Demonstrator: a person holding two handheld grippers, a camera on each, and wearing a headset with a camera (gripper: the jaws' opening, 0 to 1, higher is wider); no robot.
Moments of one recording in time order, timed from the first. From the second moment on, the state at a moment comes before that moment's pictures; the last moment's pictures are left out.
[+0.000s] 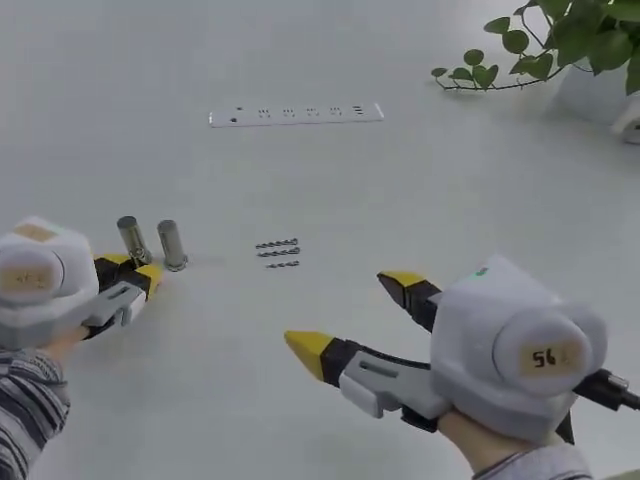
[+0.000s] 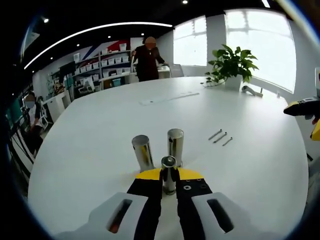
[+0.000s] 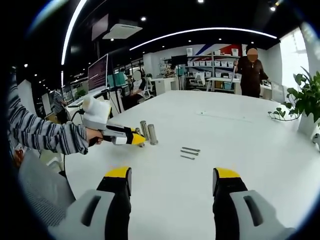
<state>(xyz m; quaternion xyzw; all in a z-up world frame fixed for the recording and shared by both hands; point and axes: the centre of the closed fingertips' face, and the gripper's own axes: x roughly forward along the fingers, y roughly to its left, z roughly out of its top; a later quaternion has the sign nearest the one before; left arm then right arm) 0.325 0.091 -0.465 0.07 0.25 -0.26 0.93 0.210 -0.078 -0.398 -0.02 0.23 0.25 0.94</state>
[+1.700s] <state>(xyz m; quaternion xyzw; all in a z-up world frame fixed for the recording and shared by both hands) 0.266 0.040 -0.470 0.05 0.27 -0.24 0.93 0.185 -0.082 -0.396 0.01 0.24 0.24 0.94</state>
